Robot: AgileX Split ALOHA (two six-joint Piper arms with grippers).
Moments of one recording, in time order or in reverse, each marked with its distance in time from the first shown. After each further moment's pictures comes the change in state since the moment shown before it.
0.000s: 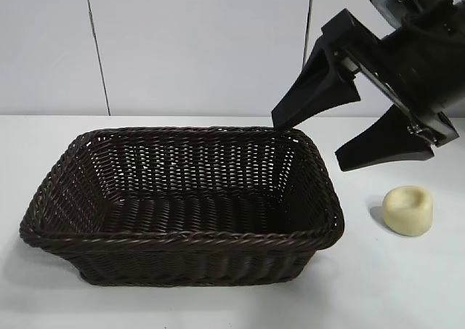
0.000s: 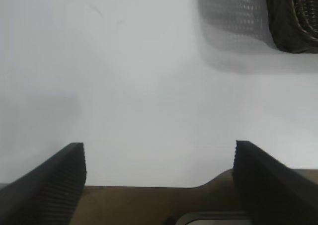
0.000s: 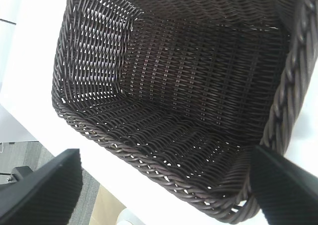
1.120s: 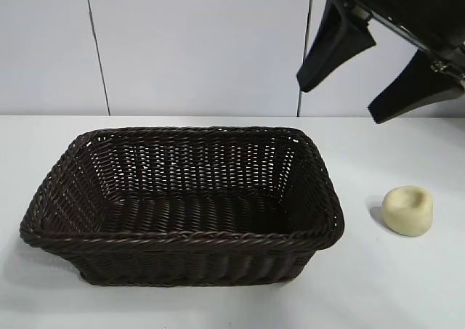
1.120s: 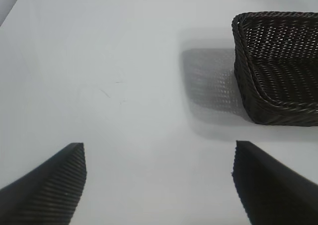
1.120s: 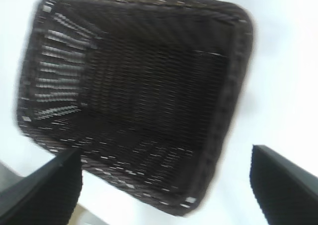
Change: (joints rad) left arm 0.000 -0.386 0.000 -0.005 0.007 0.000; right arm 0.000 0.009 -0.261 -0.556 0.136 0.458
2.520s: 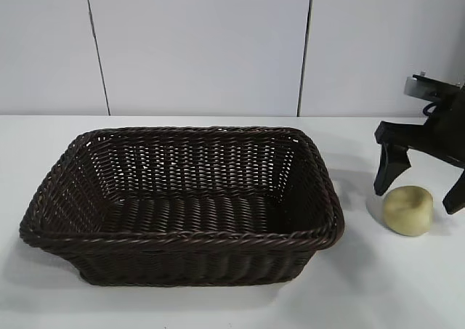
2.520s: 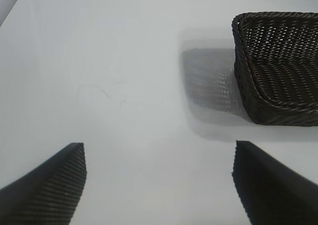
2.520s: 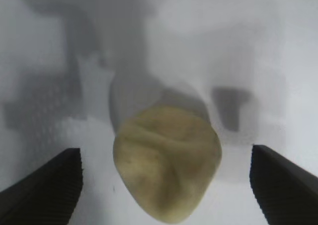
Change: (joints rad) left arm 0.000 0.000 0.000 0.000 -0.001 0.000; right arm -0.256 0.454 -0.008 -0.127 -0.238 0.092
